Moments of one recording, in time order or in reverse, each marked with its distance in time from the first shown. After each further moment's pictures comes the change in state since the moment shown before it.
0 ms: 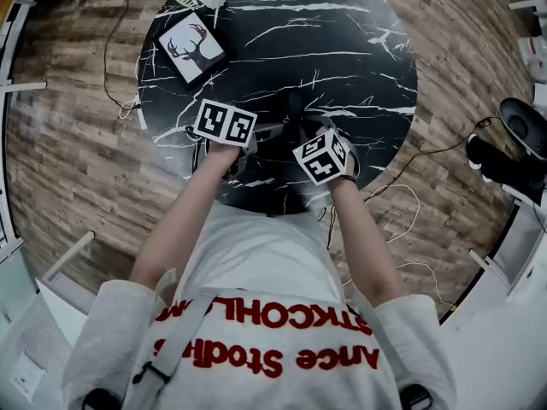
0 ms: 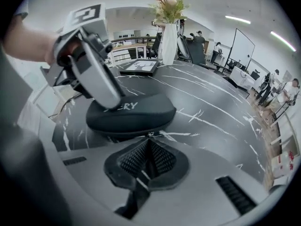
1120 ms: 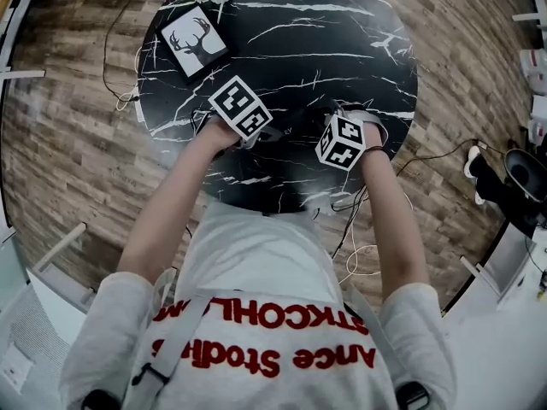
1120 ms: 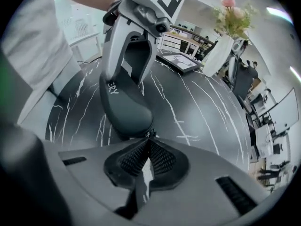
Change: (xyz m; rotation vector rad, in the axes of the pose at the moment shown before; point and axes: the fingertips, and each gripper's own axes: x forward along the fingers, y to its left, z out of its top) left arm 0.007 -0.016 -0.014 0.355 0.355 -0.045; right arm -0.003 -0.034 -0.008 -0.669 0.126 0.120
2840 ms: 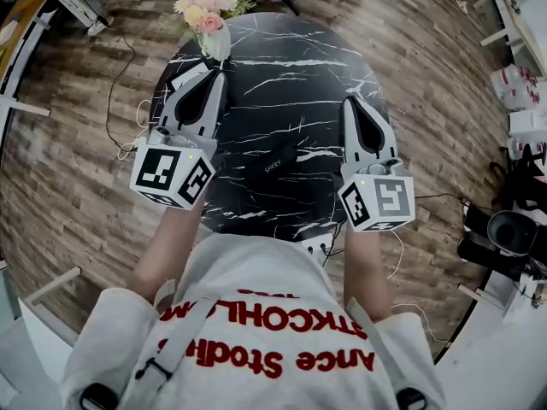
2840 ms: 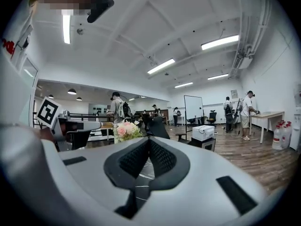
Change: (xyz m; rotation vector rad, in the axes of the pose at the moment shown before) left arm -0.354 -0.107 0.108 0.243 -1.389 0.658; right arm -0.344 -0.109 0.097 0.834 -0.971 -0.773
